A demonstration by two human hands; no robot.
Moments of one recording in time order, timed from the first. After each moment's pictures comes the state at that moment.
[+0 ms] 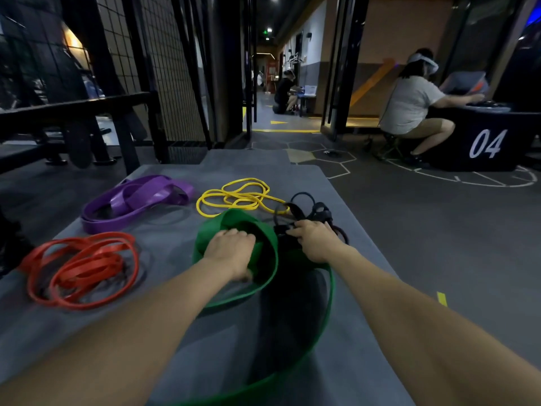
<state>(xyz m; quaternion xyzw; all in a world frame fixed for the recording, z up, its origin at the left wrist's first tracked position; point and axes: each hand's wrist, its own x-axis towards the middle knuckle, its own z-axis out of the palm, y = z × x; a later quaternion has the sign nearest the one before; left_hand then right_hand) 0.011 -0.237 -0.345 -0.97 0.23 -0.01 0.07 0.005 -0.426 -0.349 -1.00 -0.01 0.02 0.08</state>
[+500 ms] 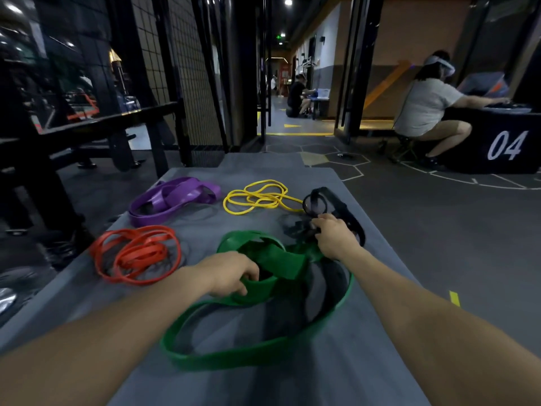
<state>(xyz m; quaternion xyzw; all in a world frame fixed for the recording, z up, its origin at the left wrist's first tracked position) -0.048 -0.158 -0.330 -0.94 0.31 0.13 0.02 -0.042 -0.398 -0.328 -0.99 0.04 -0.05 0.13</state>
